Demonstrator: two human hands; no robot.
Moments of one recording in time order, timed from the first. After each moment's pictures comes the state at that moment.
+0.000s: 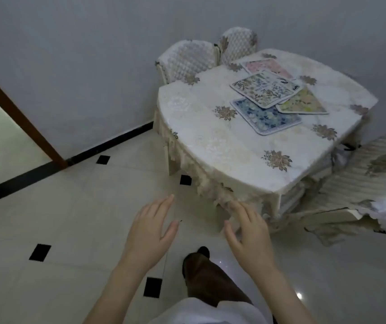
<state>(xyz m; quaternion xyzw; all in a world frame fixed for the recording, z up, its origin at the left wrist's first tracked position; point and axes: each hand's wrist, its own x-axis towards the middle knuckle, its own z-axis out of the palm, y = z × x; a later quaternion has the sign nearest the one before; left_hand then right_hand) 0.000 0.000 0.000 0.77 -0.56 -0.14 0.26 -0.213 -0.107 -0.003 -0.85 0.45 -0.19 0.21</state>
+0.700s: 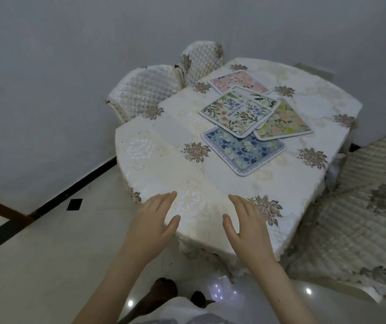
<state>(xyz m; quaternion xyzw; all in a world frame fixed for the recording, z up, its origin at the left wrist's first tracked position) 0.057 -0.313 0.026 0.72 -0.64 -0.13 0.22 -0.167 -0.385 0.005 -0.80 0.52 -0.22 0.21</state>
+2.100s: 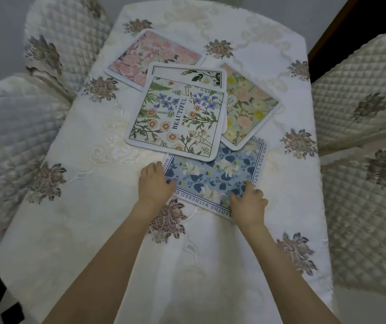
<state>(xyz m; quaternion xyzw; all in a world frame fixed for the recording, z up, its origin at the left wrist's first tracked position) 0.122 -0.815 -0.128 0.65 -0.72 -0.25 0.01 -0.090 -0.716 -0.118 -0.37 0.88 -0.10 0.27</state>
